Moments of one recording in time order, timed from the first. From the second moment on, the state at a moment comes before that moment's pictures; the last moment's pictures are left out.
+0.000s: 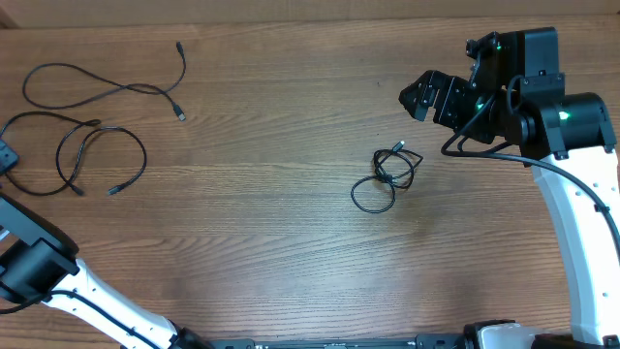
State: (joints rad) left arm 0.82 2.30 1.93 -0.68 -0.07 0.03; right arm 0.12 1.48 1.61 -1.06 -0.33 0.44
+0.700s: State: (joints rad) left arm 0.82 2.05 1.95 -0.67 0.56 -0.06; right arm 0.12 1.48 1.61 -1.07 -0.32 0.44
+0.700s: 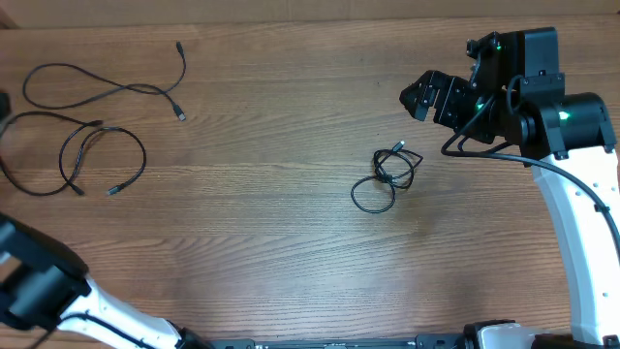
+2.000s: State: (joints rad) left arm 0.60 2.23 1.96 -1.13 -0.05 0.14; right arm 0.12 1.48 1.61 -1.11 -0.32 0.42
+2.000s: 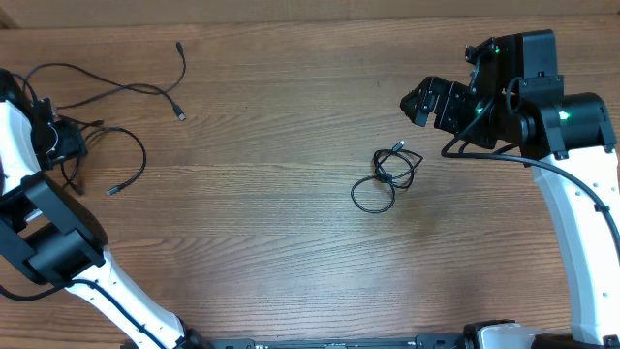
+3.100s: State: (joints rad) left arm 0.65 2.23 2.08 -1.28 0.43 0.03; right arm 0.12 1.48 1.61 -1.11 -0.32 0.40
